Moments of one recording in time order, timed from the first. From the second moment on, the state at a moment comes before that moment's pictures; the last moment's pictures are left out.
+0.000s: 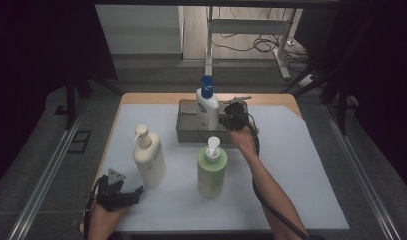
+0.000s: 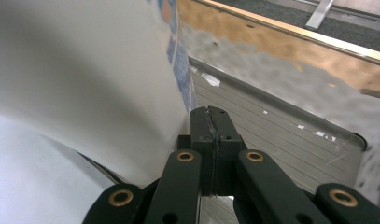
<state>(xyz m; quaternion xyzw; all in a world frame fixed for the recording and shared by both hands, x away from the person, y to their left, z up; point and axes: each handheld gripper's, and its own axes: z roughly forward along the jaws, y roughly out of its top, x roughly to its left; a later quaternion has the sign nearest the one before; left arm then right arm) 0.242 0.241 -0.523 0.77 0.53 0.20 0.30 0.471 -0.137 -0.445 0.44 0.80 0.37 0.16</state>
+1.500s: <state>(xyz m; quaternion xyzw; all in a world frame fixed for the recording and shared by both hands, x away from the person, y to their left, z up) 0.242 0.241 -0.523 0.77 0.53 0.20 0.30 0.479 -0.110 -0.447 0.42 0.82 0.36 0.14</state>
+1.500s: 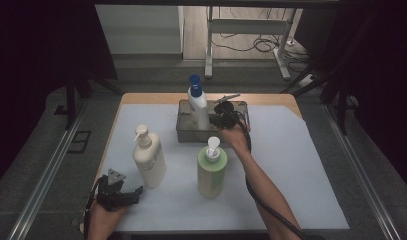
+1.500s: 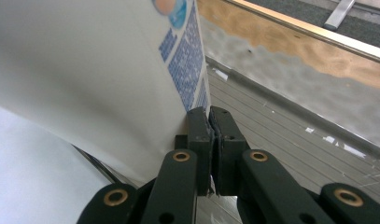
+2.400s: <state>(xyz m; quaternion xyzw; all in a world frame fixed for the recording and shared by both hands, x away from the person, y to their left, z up) 0.242 0.241 -0.523 0.77 0.53 0.20 0.30 0.480 -0.108 -0.452 0.42 0.83 0.35 0.14</state>
